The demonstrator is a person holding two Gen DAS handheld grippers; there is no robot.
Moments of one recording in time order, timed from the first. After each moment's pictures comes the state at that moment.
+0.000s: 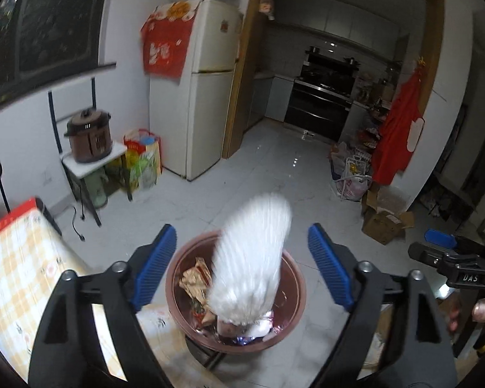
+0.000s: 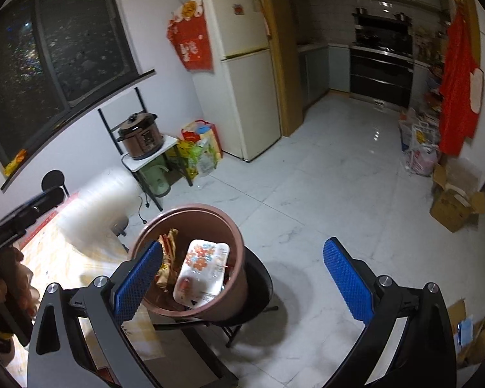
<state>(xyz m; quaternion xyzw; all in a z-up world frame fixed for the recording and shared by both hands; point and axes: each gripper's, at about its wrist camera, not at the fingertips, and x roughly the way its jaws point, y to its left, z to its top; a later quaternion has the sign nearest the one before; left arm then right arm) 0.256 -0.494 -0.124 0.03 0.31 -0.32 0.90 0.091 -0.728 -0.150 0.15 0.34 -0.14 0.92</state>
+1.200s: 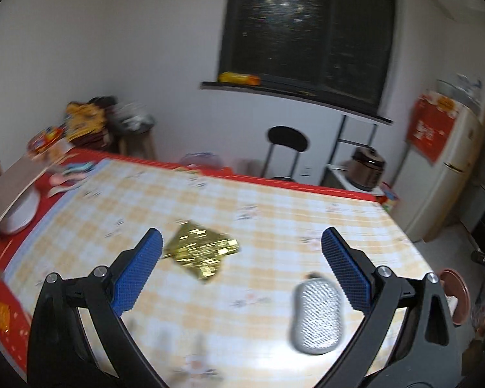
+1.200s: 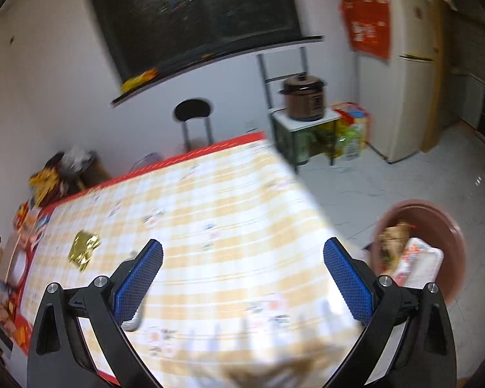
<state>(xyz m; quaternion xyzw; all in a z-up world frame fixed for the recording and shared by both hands) 0.007 0.096 -0.077 -0.12 0.26 0.21 0.93 0.172 -0.327 -0.128 0.06 0.38 0.15 0.91</state>
